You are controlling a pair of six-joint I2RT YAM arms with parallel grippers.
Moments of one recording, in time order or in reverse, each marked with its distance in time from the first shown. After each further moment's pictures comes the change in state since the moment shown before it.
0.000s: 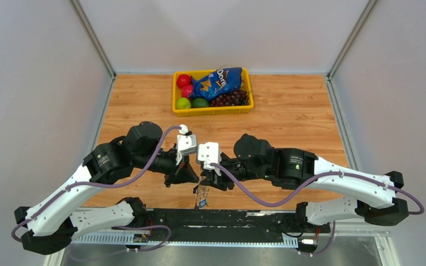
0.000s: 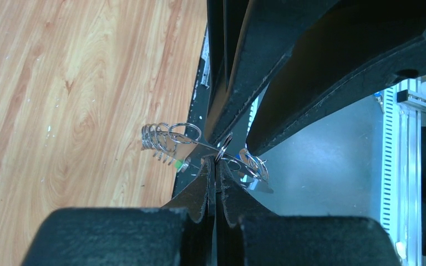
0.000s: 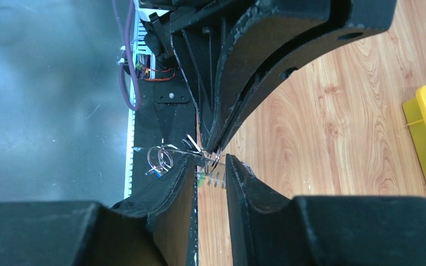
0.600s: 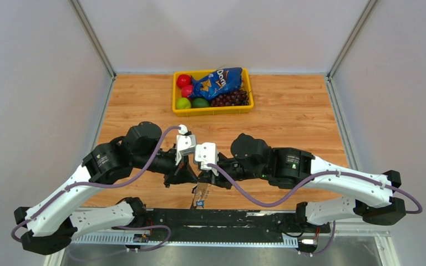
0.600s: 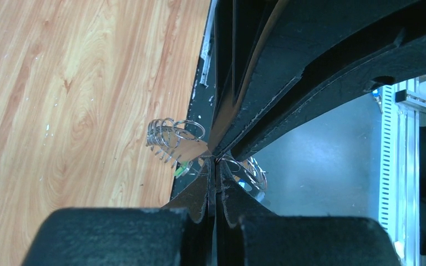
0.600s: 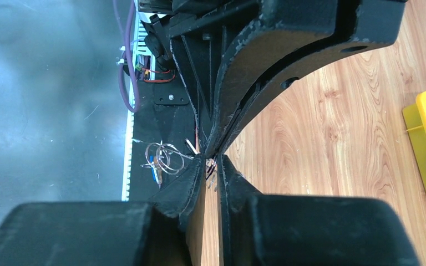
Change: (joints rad) left arm 0.000 -0.002 0.000 -0.002 0.000 -0.001; right arm 0.000 0.026 0.011 0.010 -0.013 -0.010
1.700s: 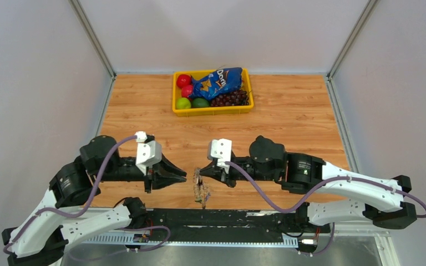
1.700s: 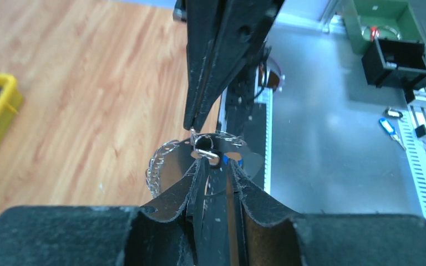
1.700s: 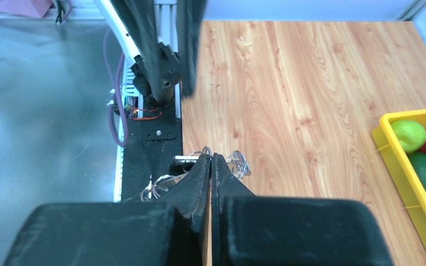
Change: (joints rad) left arm 0.000 -0.207 -0.035 0.122 -0.033 0.020; right arm 0.001 -0.087 -0.101 0.183 0.046 0.025
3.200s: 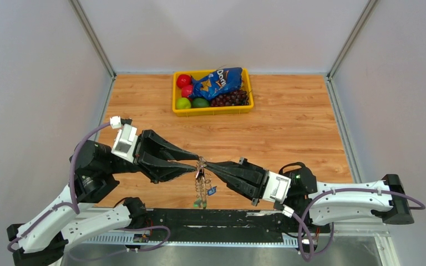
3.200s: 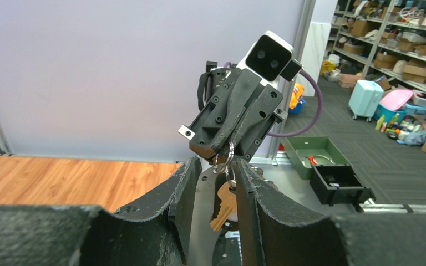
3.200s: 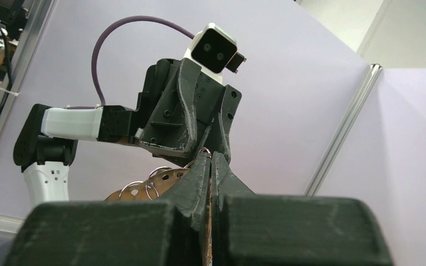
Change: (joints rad) left arm -0.005 -0.033 -0.174 0.862 0.091 -0.361; right arm 0.138 -0.170 -0.542 1.365 0.021 -0.383
